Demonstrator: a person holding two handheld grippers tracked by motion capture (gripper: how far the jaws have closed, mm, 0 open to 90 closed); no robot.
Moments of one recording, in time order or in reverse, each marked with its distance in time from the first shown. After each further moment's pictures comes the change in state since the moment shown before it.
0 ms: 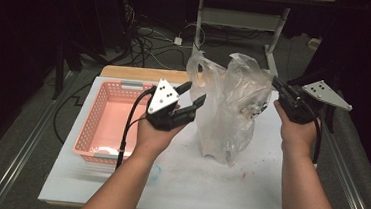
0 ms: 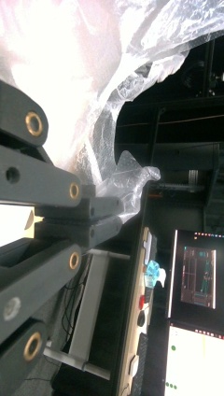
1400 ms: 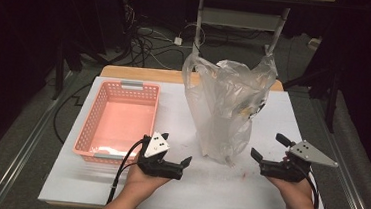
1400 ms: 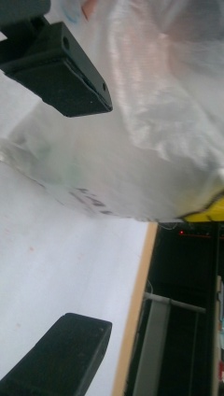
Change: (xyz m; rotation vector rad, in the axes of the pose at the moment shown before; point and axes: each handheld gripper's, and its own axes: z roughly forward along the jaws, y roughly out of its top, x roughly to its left) left arm -0.021 -0.119 -0.016 0.295 -0.041 -0.107; right arm 0.033 -0.107 -0.078 0.211 0.163 0.042
